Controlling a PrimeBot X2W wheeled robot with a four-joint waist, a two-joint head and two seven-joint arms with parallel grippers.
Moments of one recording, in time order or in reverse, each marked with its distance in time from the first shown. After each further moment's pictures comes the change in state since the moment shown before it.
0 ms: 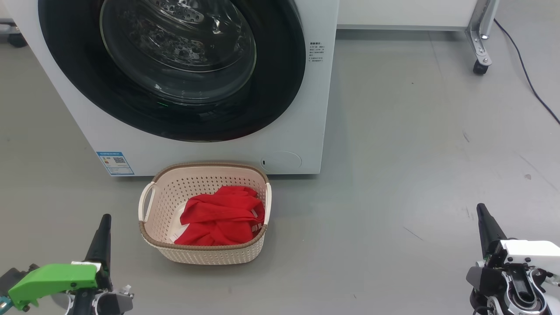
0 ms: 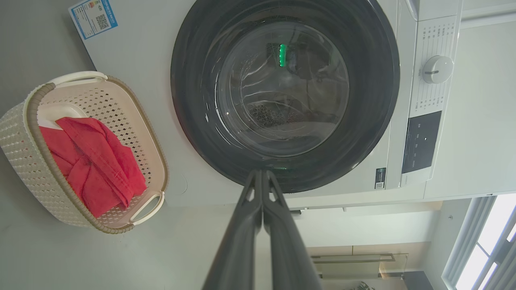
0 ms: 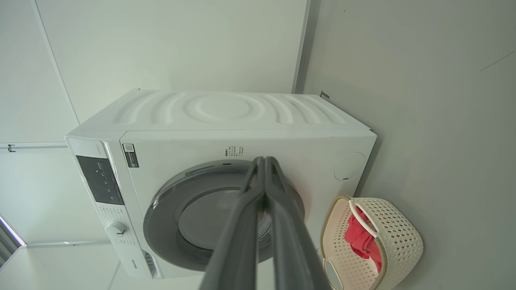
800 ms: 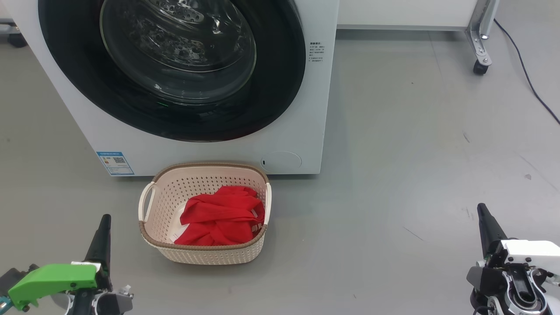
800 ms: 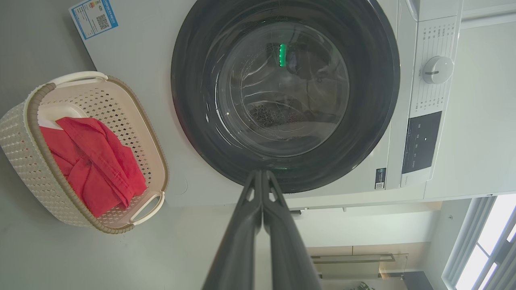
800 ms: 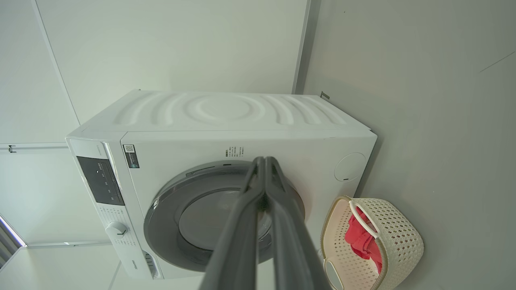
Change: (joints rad) left arm 0.000 0.000 0.002 0.001 0.000 0.000 0.003; right arm 0.000 0.000 -0.002 0.000 0.000 0.000 0.000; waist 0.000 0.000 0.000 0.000
